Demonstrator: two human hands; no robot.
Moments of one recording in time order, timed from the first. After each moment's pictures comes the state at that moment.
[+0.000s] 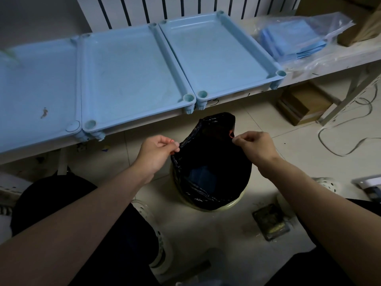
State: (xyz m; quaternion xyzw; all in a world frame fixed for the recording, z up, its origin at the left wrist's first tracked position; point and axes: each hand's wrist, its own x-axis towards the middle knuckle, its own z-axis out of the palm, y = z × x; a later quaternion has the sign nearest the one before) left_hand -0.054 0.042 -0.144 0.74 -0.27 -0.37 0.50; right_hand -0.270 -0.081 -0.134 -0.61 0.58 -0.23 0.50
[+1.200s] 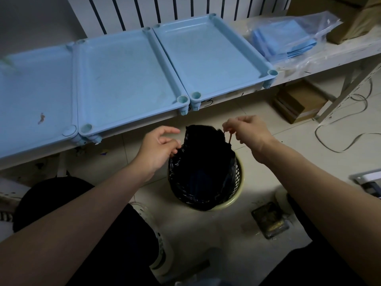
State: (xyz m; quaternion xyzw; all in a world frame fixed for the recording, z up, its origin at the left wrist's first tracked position) left_hand -0.072 0.042 -0.111 0.72 -0.35 -0.37 0.48; right_hand -0.257 -0.083 -0.091 -0.59 0.52 -0.27 0.55
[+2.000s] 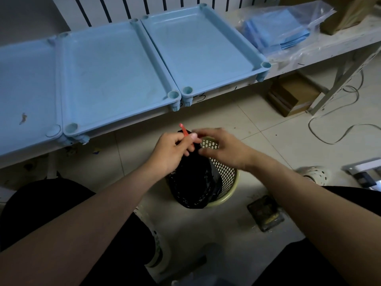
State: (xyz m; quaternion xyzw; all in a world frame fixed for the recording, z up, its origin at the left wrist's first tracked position) left_hand -0.100 0.019 -0.130 0.68 -0.49 -0.34 0.42; right_hand -0.254 -0.074 -0.143 -0.84 0.31 -0.12 0.43
